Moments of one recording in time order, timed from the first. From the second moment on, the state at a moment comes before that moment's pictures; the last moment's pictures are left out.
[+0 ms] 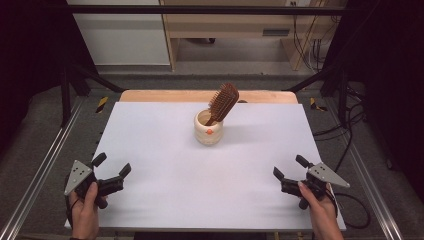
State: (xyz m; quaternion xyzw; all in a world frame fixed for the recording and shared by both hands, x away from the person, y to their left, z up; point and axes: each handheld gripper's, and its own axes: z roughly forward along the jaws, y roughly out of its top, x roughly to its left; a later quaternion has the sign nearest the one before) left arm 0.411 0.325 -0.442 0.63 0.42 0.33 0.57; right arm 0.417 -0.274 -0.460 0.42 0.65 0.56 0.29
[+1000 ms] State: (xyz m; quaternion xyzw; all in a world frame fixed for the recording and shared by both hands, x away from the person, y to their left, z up) left arm 0.409 0.321 -0.440 0.63 0.40 0.33 0.58; right arm 0.426 -0.248 -0.461 0.39 0.66 0.57 0.28
